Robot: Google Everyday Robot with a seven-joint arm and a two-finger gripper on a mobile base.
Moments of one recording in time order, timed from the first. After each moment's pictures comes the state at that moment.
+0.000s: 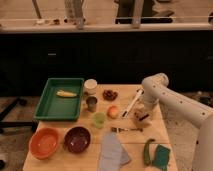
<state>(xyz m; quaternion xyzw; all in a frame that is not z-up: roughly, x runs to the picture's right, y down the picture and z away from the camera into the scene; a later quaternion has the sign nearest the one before) 0.262 0.143 0.891 -0.33 -0.07 -0.22 0.91</state>
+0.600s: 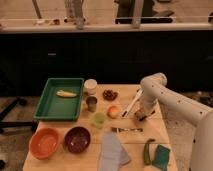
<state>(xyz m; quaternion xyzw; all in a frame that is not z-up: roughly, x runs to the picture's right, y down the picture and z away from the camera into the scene) 0.259 0.141 0.895 -0.34 -0.07 -0.22 0.91</state>
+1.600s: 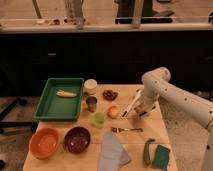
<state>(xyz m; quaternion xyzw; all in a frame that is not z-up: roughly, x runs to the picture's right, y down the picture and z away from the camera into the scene) 0.248 0.100 0.852 -0.29 -0.06 -0.22 0.93</state>
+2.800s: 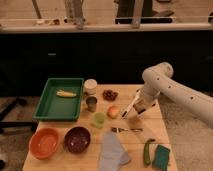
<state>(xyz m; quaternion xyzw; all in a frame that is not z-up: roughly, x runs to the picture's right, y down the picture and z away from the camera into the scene) 0.233 0.082 0.817 -0.27 -0.07 -0.22 0.93</state>
